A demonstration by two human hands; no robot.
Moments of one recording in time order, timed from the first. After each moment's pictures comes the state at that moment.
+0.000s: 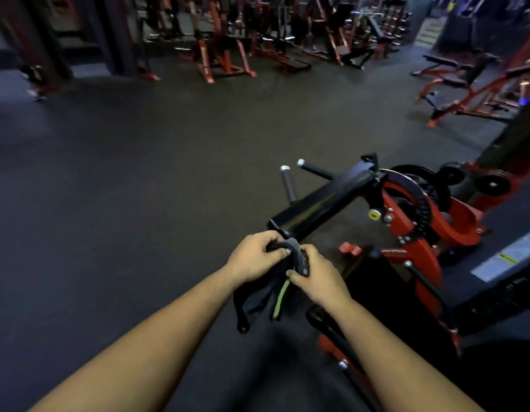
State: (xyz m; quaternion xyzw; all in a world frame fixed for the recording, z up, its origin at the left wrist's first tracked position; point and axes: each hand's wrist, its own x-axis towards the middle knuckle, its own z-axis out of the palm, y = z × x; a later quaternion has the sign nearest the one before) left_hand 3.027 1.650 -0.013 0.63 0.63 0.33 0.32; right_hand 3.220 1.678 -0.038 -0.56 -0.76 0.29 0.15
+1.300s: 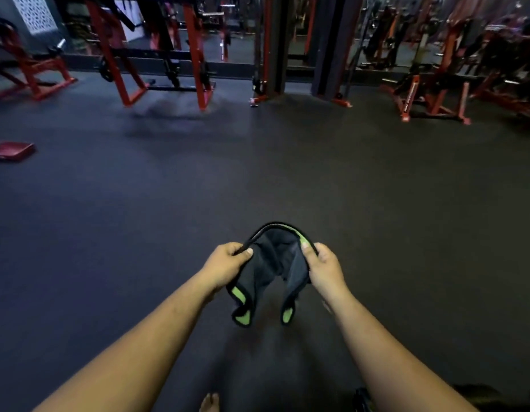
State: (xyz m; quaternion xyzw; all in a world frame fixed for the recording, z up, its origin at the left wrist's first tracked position) left_hand 2.553 1.712 -0.022 0.15 0.79 0.51 0.29; right_hand 2.682 1.906 -0.042 -0.32 -0.73 0.58 0.18
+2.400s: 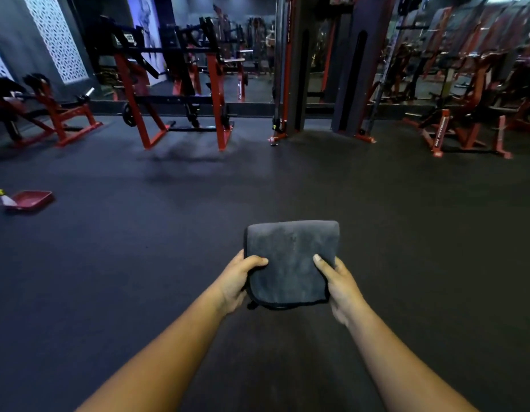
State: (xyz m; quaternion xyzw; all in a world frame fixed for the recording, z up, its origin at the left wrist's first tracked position) left_hand 2.162 1.784 0.010 0.10 0.60 0.71 0.34; right_hand 2.279 1.976 -0.015 -0.26 -0.55 0.77 0.17
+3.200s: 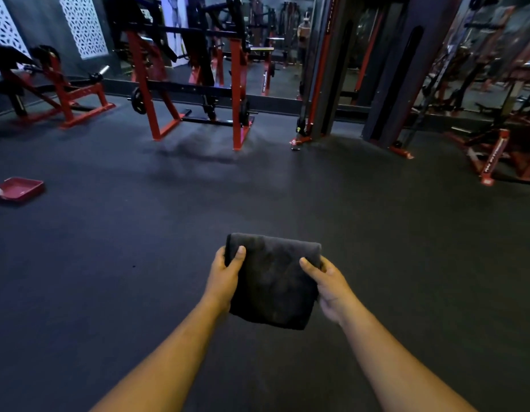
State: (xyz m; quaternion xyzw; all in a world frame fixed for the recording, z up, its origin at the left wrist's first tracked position) left_hand 1.764 1.947 -0.028 0.02 0.68 0.72 0.16; right_hand 1.862 2.147 -0.015 -0.22 -0.58 0.78 0.07
